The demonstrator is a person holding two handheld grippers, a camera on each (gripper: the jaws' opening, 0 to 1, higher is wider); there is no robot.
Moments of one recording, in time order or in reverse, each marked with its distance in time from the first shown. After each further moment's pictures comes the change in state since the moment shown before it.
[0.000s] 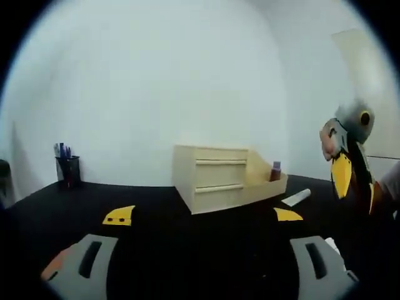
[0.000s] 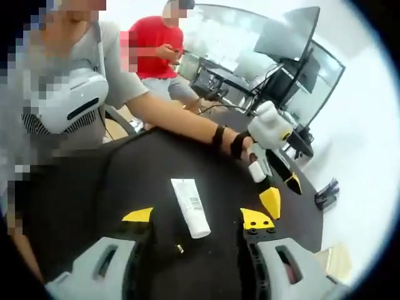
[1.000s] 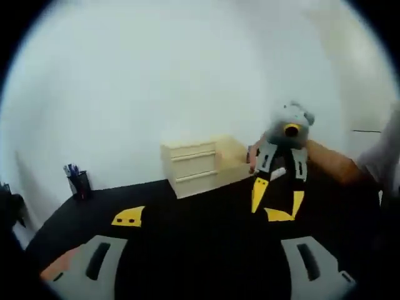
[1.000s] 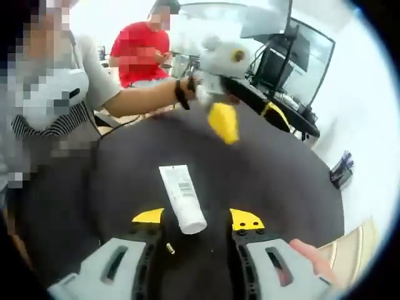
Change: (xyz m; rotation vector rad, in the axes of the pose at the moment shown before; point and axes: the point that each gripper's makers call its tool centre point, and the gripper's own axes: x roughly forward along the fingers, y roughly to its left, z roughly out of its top) left arm -0.096 -0.076 0.010 0.188 0.126 -0.029; right arm 0.028 -0.014 -0.040 0.132 -0.004 0.058
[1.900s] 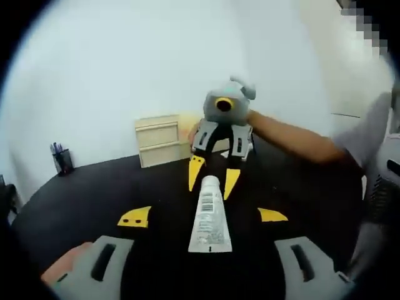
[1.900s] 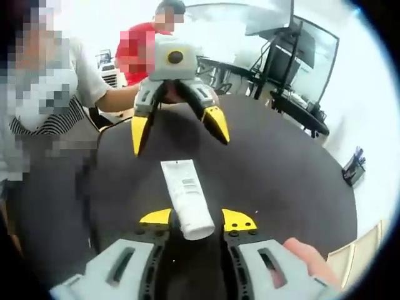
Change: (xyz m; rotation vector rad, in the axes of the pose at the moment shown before) left arm -0.016 -0.079 -0.053 -0.004 0.074 -0.064; right arm 0.026 0.011 -0.011 0.022 -0.002 0.064
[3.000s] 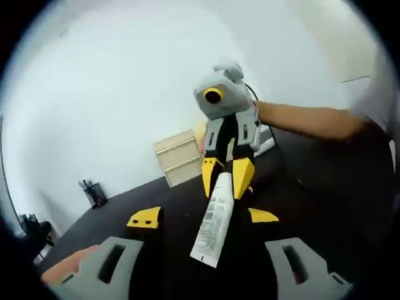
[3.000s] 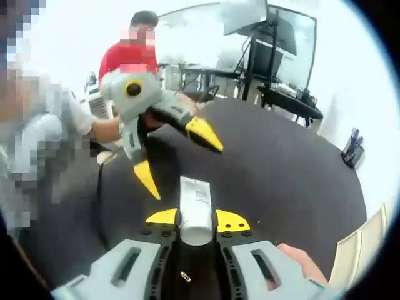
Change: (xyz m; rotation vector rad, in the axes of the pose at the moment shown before) left arm -0.007 0.012 0.012 0.223 -0.036 0.244; right arm -0.012 -0.010 0.039 0.213 -0.087 -0.031
